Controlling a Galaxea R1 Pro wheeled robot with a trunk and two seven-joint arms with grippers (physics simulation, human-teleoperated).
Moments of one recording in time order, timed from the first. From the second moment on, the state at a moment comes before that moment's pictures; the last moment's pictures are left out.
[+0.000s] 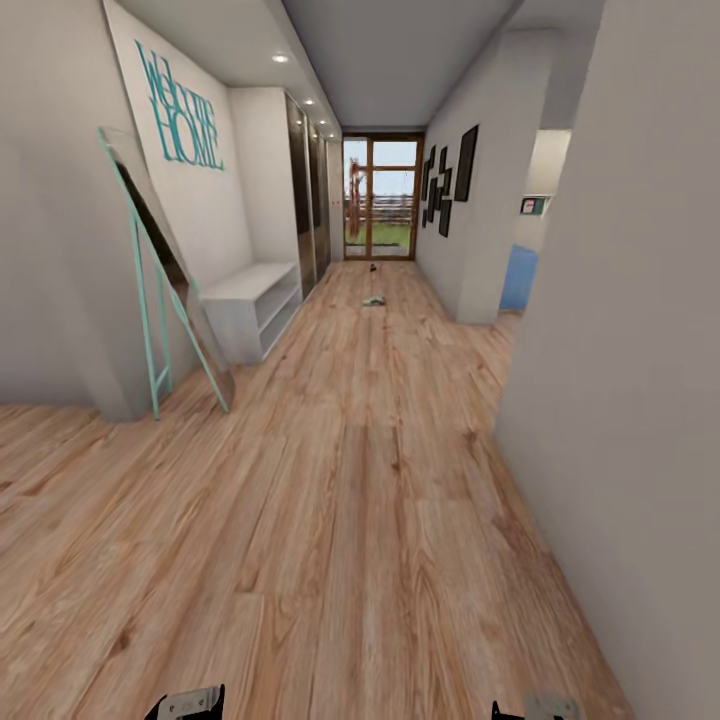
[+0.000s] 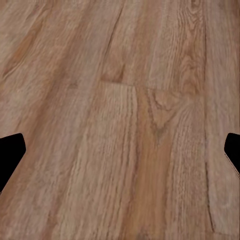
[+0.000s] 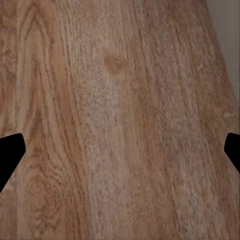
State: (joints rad) left arm -0.24 0.05 0.13 -0.29 0.03 -0.54 -0.01; right arm -0.41 -0.02 0.08 -0.03 -0.10 -0.41 -0.23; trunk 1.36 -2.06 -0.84
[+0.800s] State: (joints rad) left arm -0.24 0.05 0.13 -0.27 0.03 -0.54 -0.01; right arm -0.41 -0.02 0.08 -0.03 -0.10 -0.41 -0.23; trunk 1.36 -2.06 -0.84
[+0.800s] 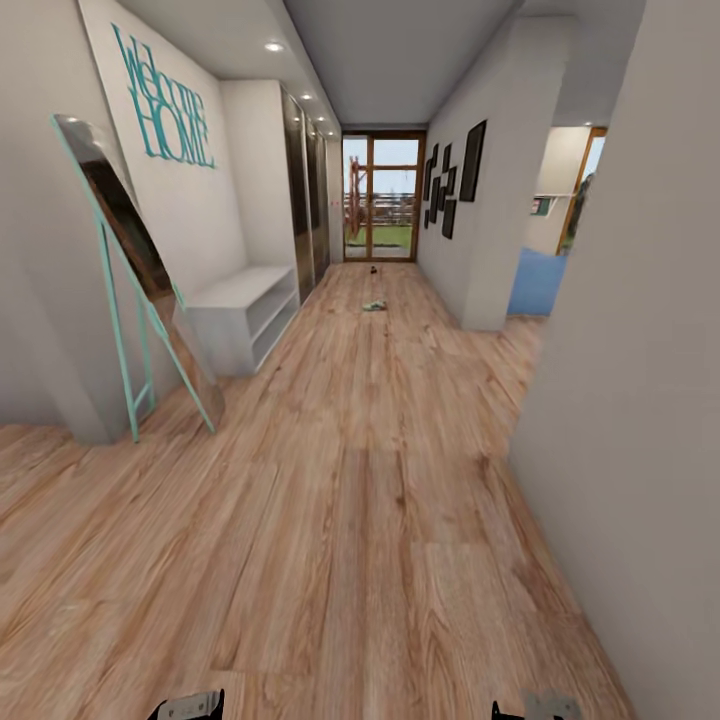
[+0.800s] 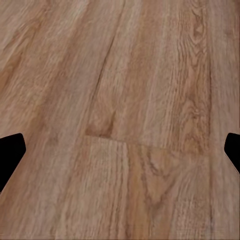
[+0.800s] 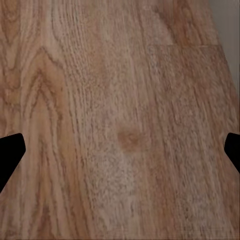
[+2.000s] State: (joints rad) left arm -0.24 0.05 0.13 -0.27 0.03 -0.54 -0.01; right arm -0.41 -0.02 0.08 -0.03 -0.10 -0.41 -0.23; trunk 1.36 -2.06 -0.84
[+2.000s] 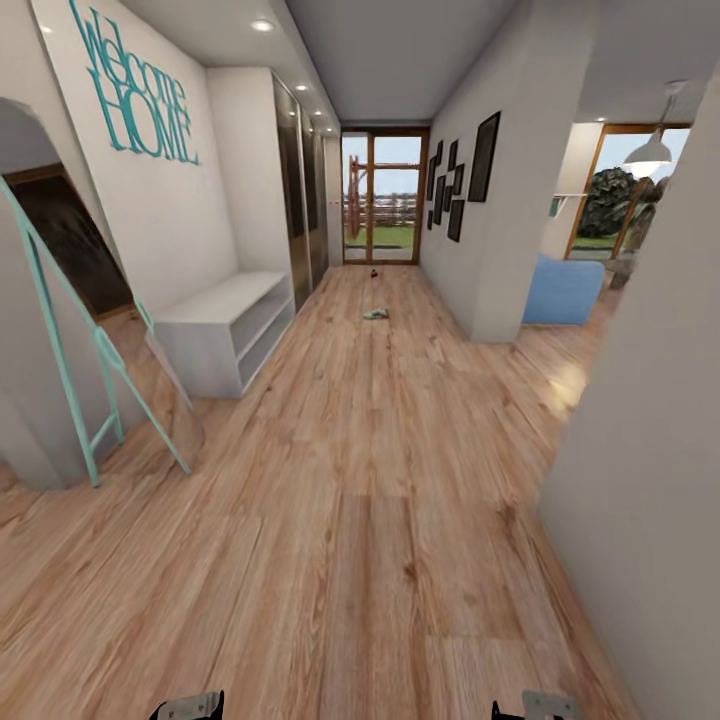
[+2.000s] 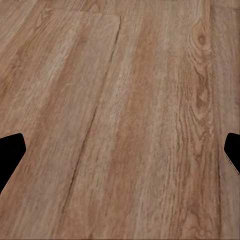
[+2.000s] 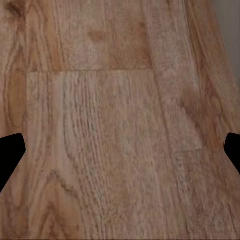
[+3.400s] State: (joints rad) left arm -0.24 0.05 0.13 -0.27 0.03 -0.54 -0.01; right arm -0.41 -0.02 0.08 -0.03 -0.10 -0.41 -0.23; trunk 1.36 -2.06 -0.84
